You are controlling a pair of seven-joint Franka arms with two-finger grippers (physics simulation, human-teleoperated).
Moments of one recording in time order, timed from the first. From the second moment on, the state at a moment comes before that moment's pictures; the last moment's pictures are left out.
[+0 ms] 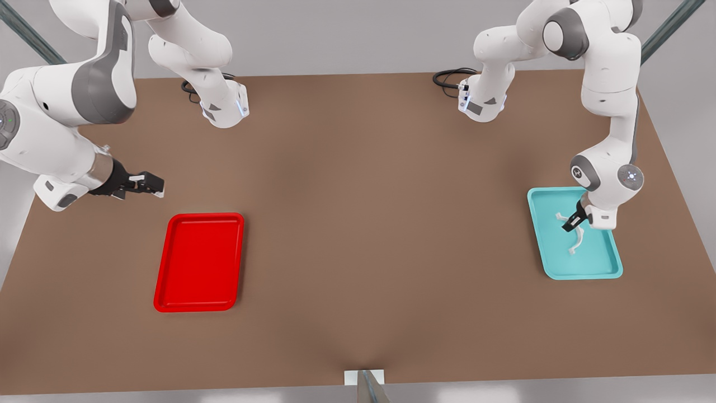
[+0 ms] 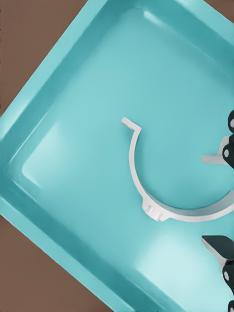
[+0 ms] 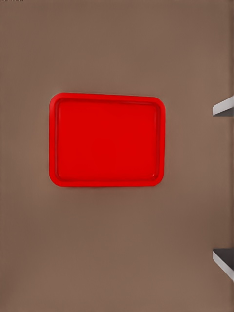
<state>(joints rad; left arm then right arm) 0.12 0.43 0.25 -2.22 -0.12 2.69 -0.24 -0.02 0.17 0.08 -1.35 0.03 1.41 0.04</state>
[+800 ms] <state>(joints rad) 0.11 0.47 0.25 -2.22 -0.25 2.70 -0.24 -0.02 0.20 0.07 -1.32 0.03 1.43 0.04</state>
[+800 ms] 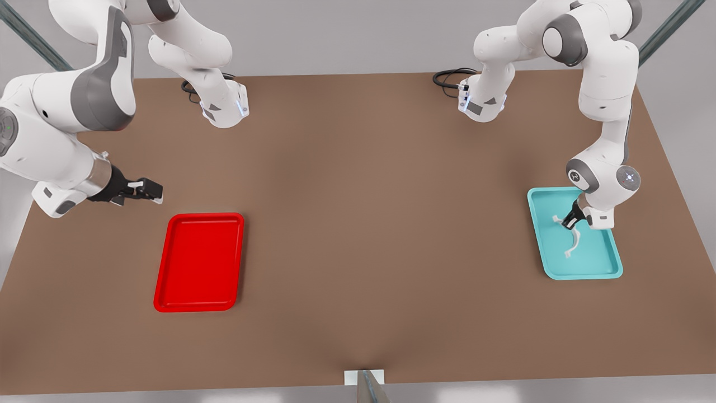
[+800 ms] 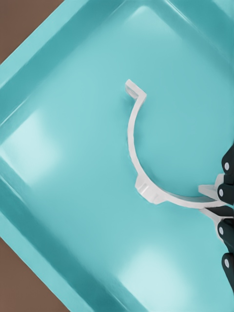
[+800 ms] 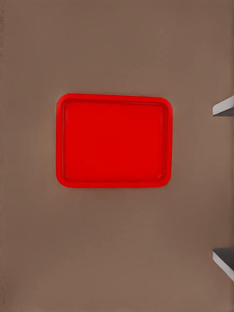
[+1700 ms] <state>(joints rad) -0.50 0.54 0.18 -1.57 -0.15 2.38 0.07 0.01 0.21 0.10 -1.32 0.03 1.46 0.05</state>
